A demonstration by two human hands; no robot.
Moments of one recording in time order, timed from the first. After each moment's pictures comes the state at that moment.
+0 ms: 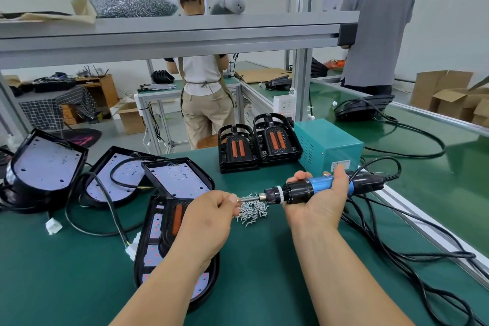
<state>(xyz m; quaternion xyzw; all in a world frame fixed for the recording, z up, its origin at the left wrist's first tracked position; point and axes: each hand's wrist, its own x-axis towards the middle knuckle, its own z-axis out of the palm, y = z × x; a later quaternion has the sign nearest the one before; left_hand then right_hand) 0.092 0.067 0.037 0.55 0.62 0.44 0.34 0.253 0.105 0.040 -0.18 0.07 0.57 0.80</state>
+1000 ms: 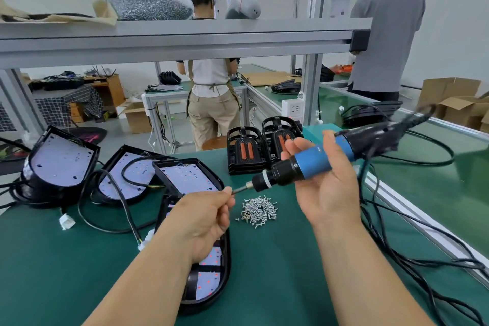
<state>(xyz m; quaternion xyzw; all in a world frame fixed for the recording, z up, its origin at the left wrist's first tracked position) 0.074 0.067 0.068 0.27 0.54 0.52 0.61 0.246 0.085 0.078 -0.14 -0.27 0.55 0.78</state>
